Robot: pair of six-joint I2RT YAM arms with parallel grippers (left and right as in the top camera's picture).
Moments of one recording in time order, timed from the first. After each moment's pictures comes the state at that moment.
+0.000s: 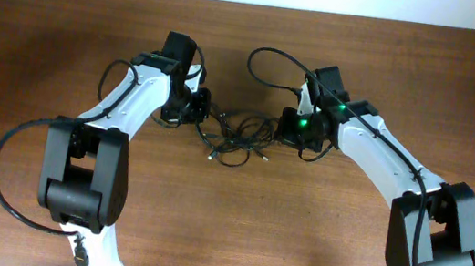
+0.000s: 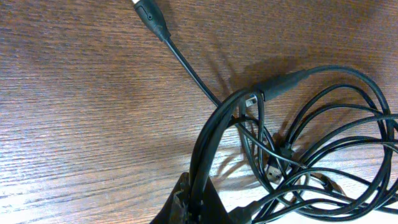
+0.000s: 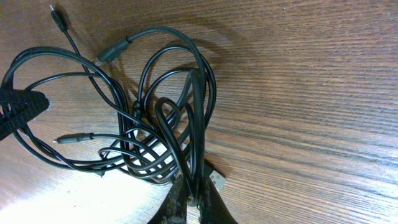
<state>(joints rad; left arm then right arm) -0.17 2.00 1.45 -0.83 0.26 -0.25 0.35 1.89 1.30 -0.61 -0.39 0.52</state>
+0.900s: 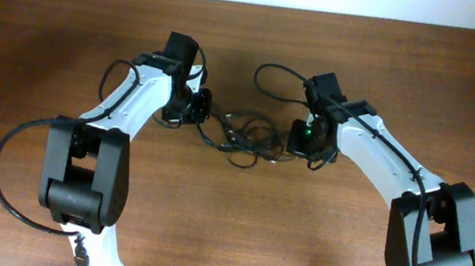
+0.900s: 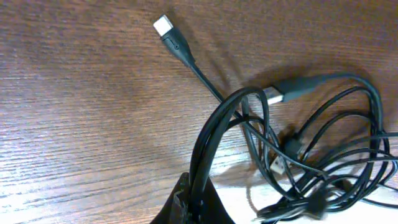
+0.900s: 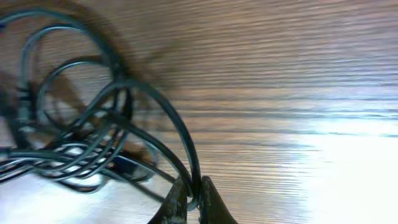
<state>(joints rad) -0.18 2.00 1.45 -0.83 0.24 -0.25 0.36 1.89 1.30 -0.79 -0.12 0.52</state>
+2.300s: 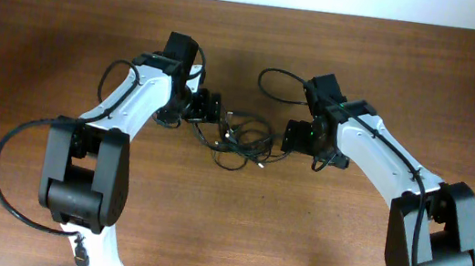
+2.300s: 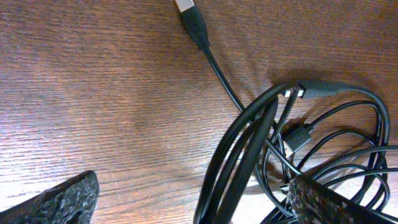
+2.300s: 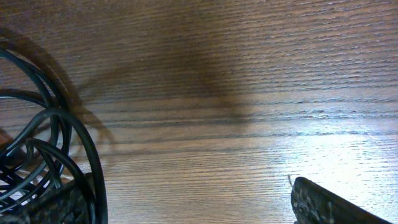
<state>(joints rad) -0.18 2.00 1.45 -0.83 0.21 -0.25 0.36 1.89 1.30 -0.82 -0.01 0.52</state>
